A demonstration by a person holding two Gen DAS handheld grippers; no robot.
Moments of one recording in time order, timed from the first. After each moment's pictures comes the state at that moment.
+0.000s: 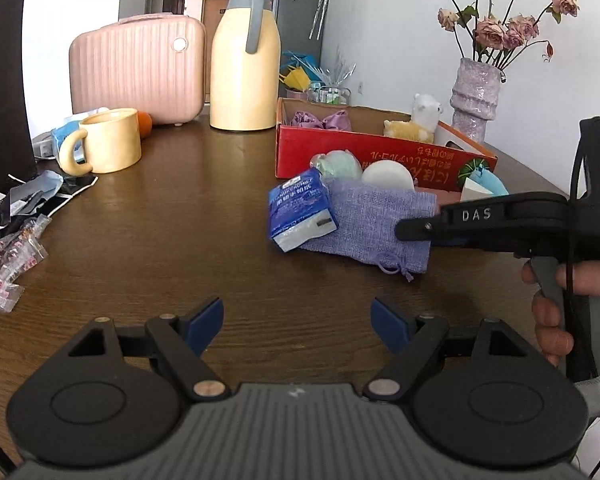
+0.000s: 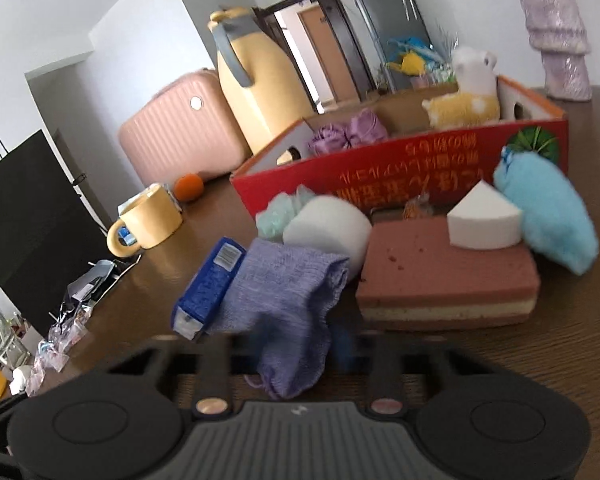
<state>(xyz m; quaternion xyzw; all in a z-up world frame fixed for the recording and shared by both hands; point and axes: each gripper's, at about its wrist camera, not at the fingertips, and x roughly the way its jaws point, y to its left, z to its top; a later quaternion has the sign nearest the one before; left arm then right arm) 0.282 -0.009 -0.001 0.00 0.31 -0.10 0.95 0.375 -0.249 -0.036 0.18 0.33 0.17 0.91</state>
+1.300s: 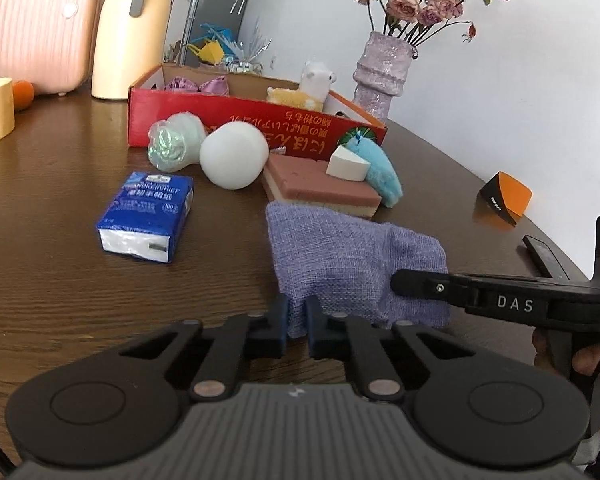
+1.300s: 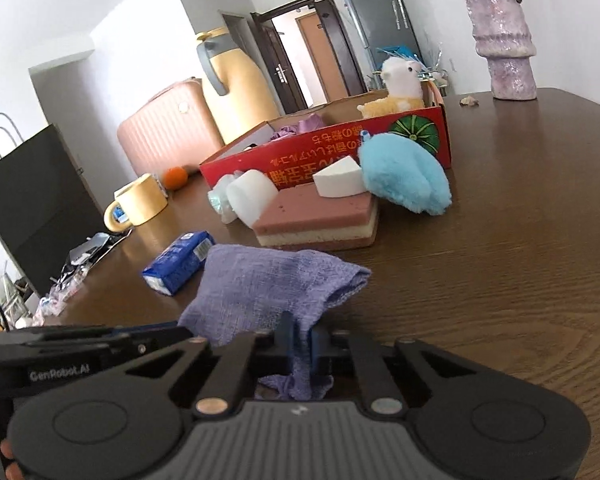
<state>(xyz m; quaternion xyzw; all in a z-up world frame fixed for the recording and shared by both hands) 0.292 -0.089 -0.022 -0.05 0.34 -0.24 0.91 0.280 -0.335 -0.044 0.16 0.32 0.16 0.92</state>
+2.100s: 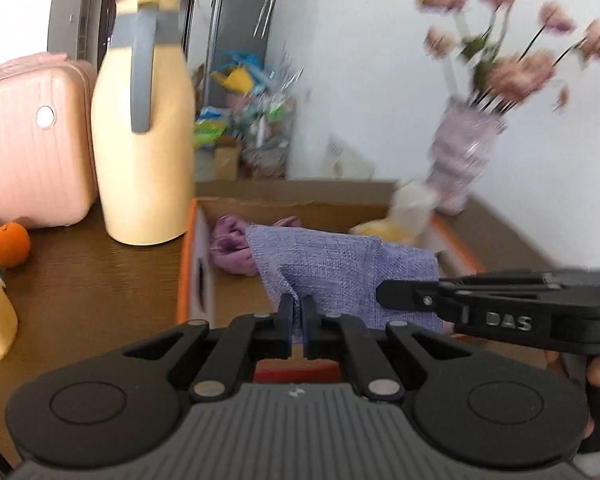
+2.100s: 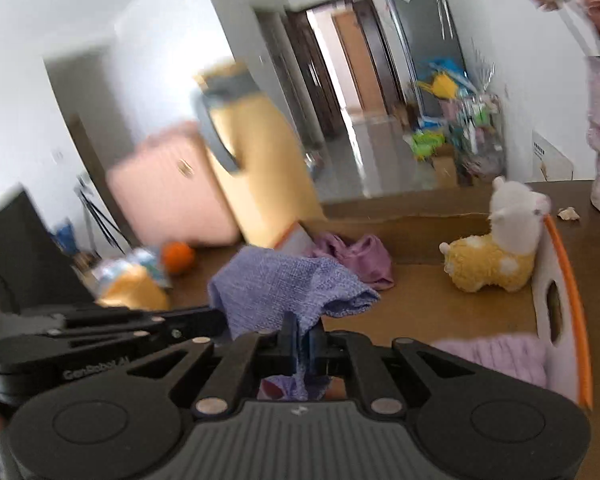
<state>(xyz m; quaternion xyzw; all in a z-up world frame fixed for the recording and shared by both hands) 0.519 -0.081 0.090 -0.02 0.31 -0.20 0.93 0.546 -0.292 0.061 0.12 0.33 0.20 0.91</state>
